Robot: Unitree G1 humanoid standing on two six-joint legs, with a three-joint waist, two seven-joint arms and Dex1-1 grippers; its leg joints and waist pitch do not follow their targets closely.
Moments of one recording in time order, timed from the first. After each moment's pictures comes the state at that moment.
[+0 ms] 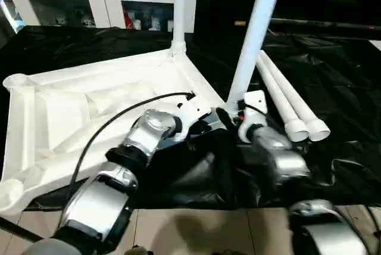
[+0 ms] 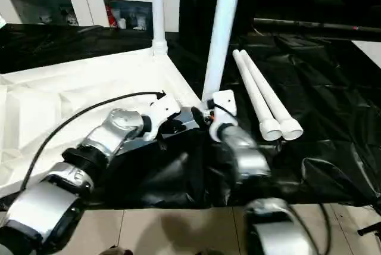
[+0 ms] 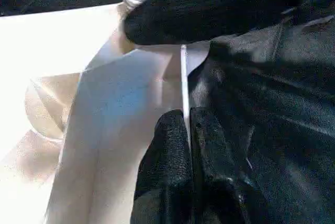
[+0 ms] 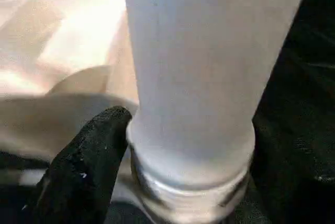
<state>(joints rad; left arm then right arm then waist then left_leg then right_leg) -0.82 0.14 -0.27 0.94 0.16 0.07 -0.83 -0.54 -0.13 0.00 0.69 0.10 0.11 0.42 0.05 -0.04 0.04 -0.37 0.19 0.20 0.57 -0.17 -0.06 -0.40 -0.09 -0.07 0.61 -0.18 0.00</state>
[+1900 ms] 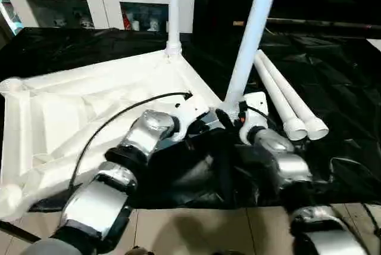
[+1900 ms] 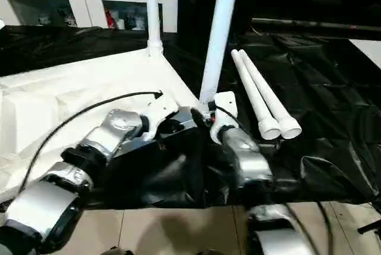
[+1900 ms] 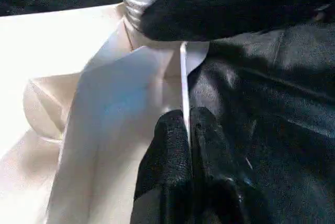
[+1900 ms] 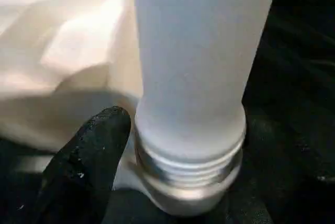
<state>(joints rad) -0.82 0.14 -0.25 0.96 0.16 0.06 -0.84 -0.51 -0.12 0.00 0.63 0.09 0.13 0.43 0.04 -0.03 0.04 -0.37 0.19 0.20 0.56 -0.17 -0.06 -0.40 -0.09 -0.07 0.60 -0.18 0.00</state>
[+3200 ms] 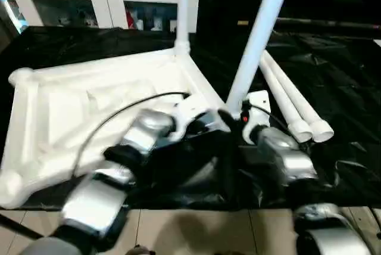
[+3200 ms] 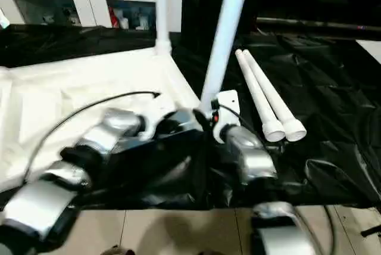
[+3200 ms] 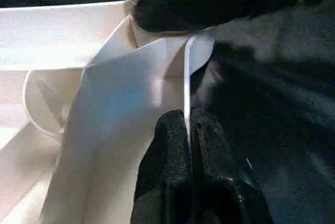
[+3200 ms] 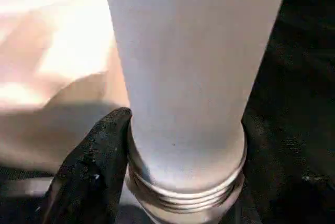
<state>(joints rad) -0.85 0.08 -0.25 1.00 0.15 0.10 -0.76 -0.55 -0.05 -0.06 0.67 0.14 0.19 0.21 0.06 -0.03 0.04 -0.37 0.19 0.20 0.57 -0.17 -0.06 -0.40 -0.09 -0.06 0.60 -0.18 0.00</state>
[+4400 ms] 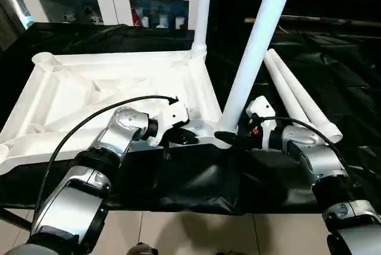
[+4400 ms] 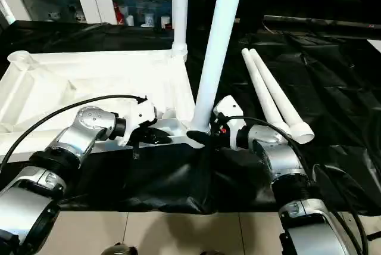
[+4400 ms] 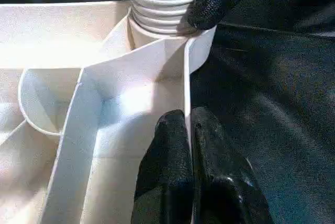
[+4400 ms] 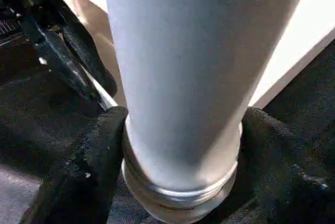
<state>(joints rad) -0.76 0.27 -0.26 0.89 0.11 -0.06 -1.18 -0.54 -0.34 0.12 0.63 0.15 0.11 0.97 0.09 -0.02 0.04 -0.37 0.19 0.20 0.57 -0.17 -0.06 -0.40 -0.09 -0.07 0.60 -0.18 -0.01</state>
